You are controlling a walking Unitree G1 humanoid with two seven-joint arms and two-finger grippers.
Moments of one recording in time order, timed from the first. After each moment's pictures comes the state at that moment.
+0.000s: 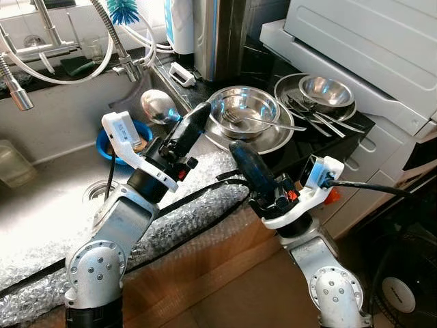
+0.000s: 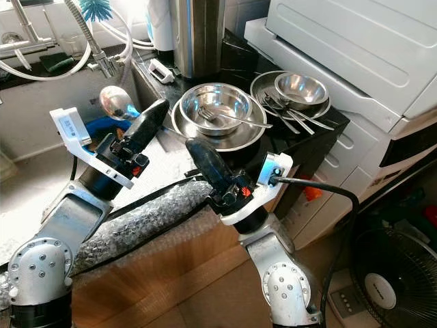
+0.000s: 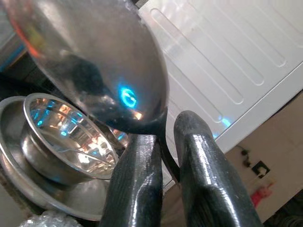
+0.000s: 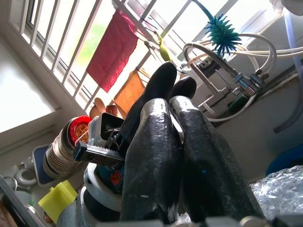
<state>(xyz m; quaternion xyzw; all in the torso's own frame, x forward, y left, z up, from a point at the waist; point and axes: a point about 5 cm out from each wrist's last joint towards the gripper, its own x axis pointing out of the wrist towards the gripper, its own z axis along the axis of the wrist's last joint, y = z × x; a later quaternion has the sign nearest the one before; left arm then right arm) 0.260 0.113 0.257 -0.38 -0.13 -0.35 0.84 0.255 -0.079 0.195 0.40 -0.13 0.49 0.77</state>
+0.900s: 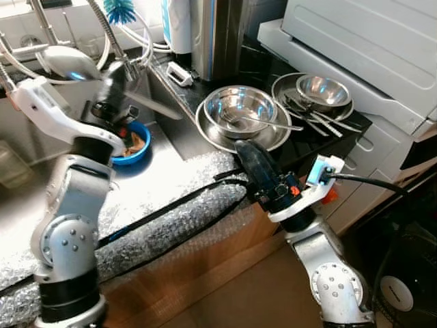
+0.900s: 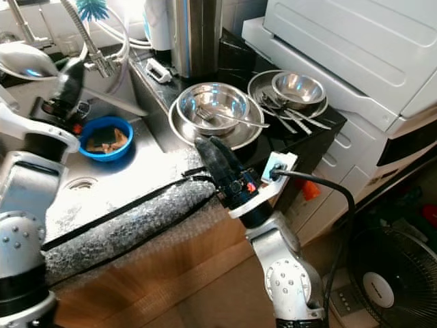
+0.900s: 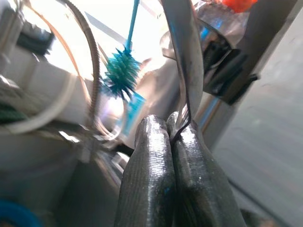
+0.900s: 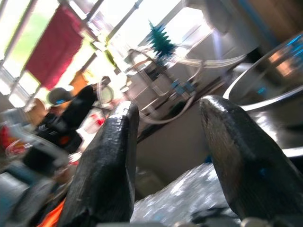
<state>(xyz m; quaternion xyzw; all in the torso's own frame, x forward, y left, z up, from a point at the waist) 0.281 0.187 0.299 -0.20 -0.27 -0.07 0.94 0.273 -0.099 0.190 0.36 -0.12 0.38 0.84</state>
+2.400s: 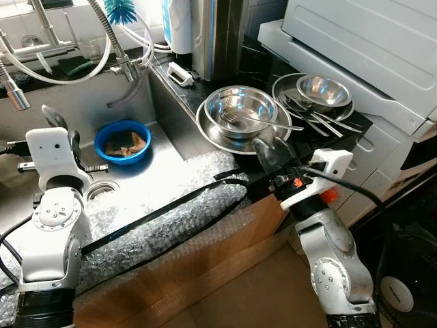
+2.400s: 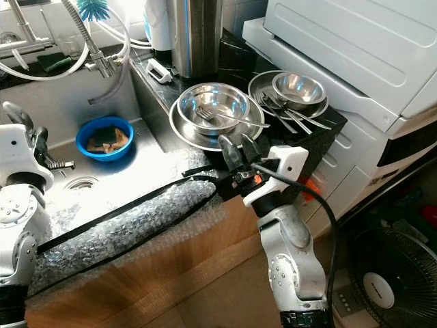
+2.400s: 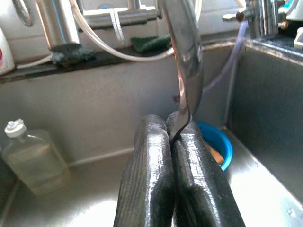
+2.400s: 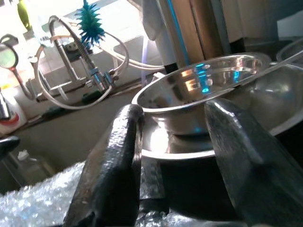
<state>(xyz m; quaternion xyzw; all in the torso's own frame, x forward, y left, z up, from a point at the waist) 0.298 0.241 0.205 0.05 -0.09 0.16 0.98 0.288 -0.111 0.173 0.16 -0.12 0.25 0.95</state>
